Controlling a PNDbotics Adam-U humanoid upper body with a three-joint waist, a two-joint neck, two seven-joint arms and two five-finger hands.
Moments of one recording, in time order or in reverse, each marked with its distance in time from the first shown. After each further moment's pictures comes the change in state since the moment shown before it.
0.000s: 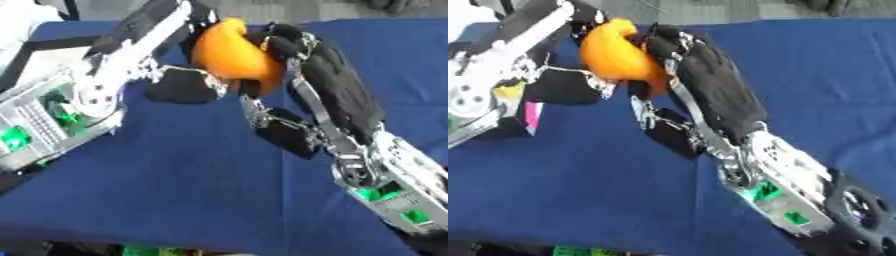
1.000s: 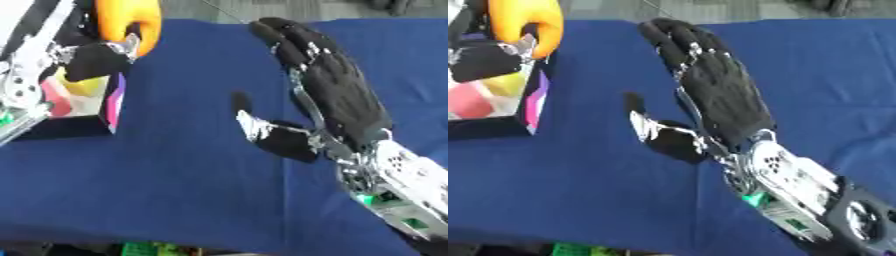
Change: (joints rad) left arm 0.279 0.197 0.232 0.152 0.125 -0.029 0.248; right arm 0.000 -0.044 0.024 0.009 0.128 0.032 0.078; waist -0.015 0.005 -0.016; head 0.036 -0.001
